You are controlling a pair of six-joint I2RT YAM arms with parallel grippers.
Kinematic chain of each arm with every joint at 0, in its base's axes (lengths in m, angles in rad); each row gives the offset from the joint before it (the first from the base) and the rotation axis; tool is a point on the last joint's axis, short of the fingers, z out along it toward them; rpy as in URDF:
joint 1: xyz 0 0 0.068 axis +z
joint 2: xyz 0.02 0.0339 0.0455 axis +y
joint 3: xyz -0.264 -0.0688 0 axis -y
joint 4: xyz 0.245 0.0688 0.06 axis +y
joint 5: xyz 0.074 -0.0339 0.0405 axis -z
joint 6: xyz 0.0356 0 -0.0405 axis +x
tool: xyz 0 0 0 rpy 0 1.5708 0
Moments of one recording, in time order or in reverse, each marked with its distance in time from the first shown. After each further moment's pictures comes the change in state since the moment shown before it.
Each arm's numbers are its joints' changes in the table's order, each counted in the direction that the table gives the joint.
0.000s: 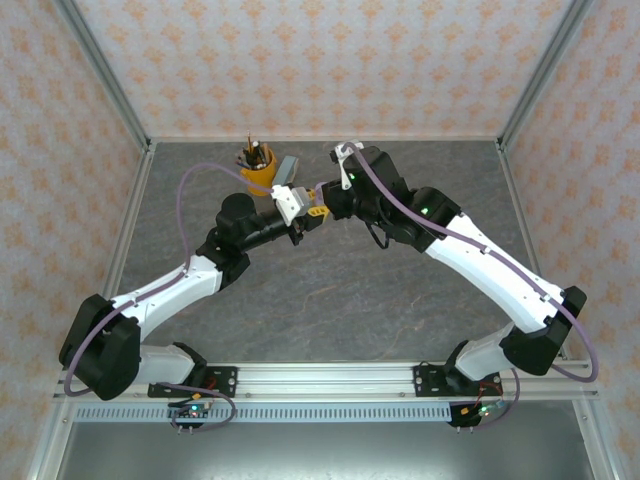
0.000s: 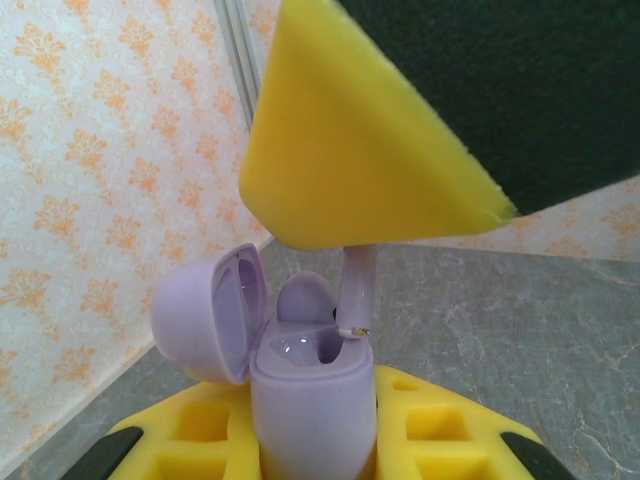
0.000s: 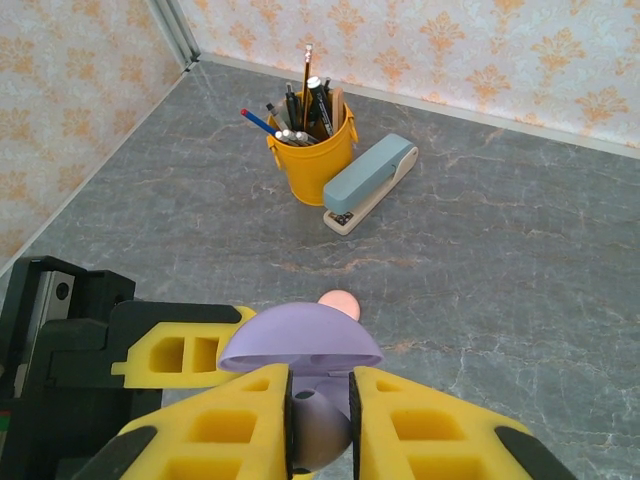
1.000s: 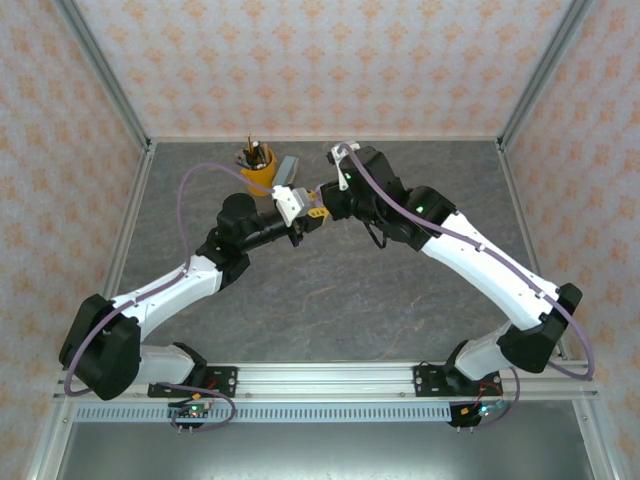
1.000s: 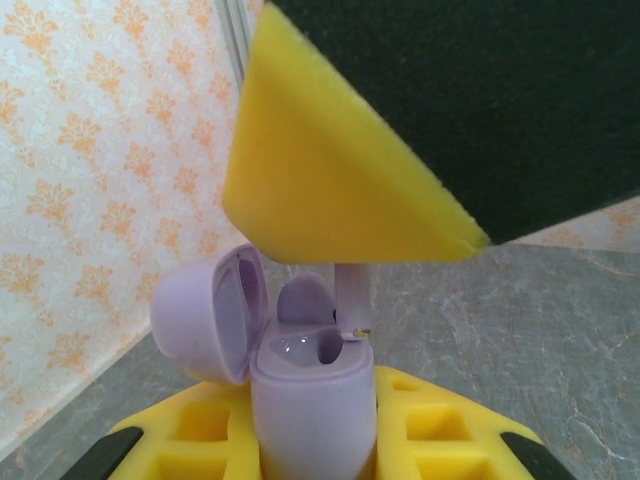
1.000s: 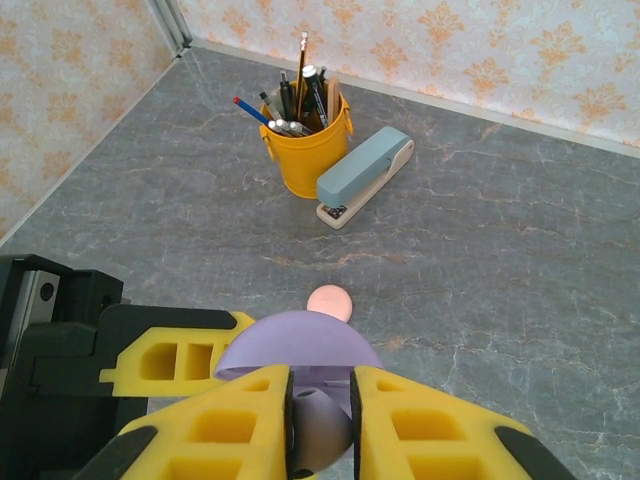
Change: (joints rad) left arm 0.000 0.000 0.000 0.026 0.000 0.000; right arm 0.000 0.024 0.004 0.004 -0.001 -0.019
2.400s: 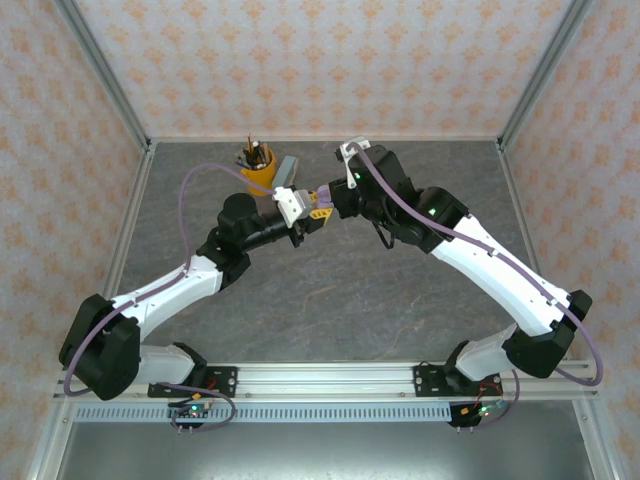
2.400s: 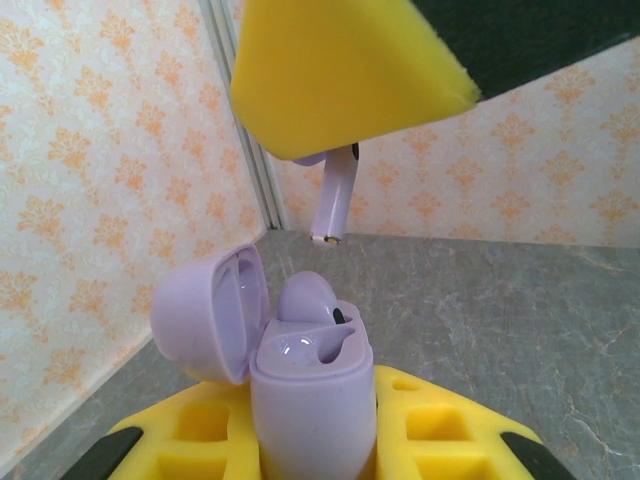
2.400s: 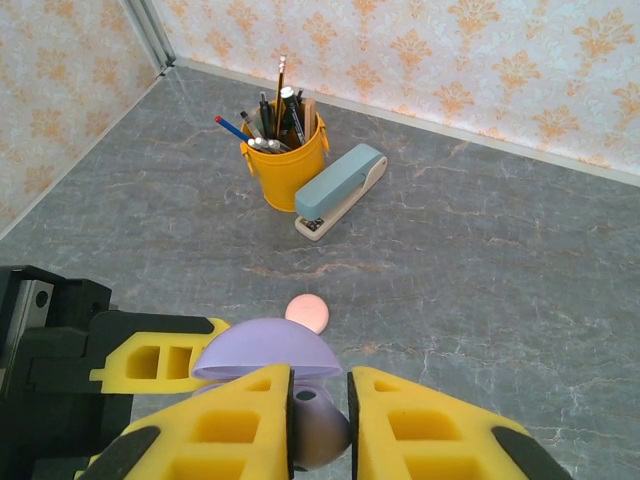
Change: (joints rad) left arm -0.007 0.000 0.005 0.000 0.015 0.034; right arm -0.001 -0.044 0.014 0.034 0.053 -0.019
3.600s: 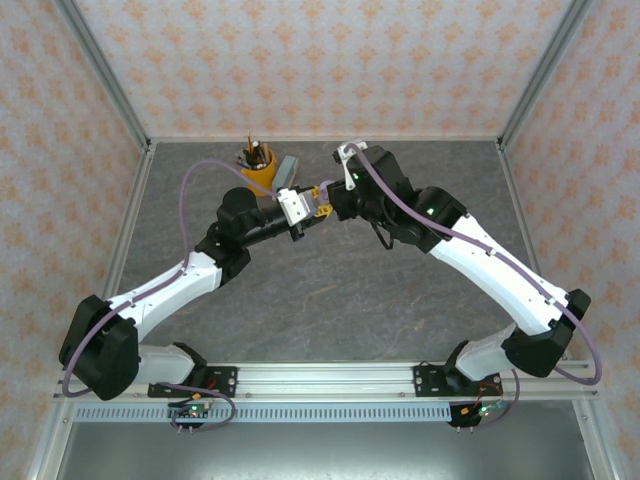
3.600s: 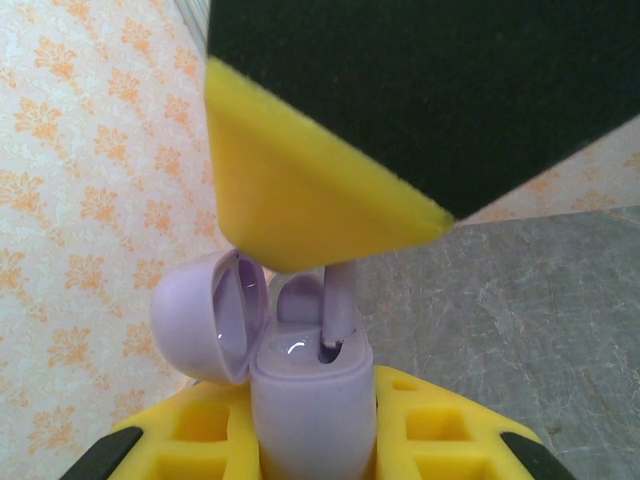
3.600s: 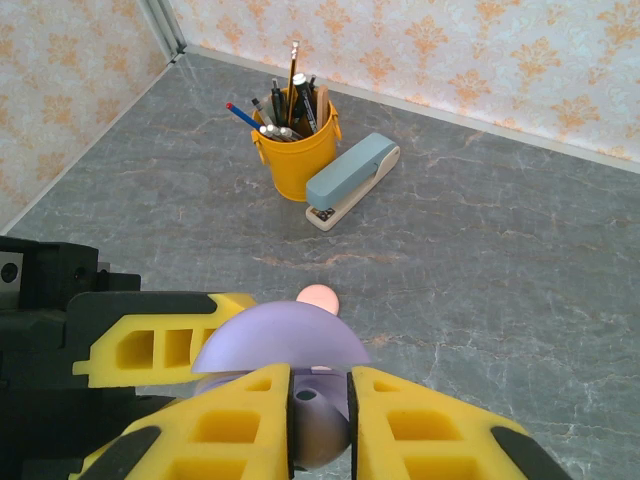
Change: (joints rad) left arm 0.000 0.000 0.052 0.045 0.000 0.180; right arm 0.000 0.010 -0.001 0.006 -0.029 0.001
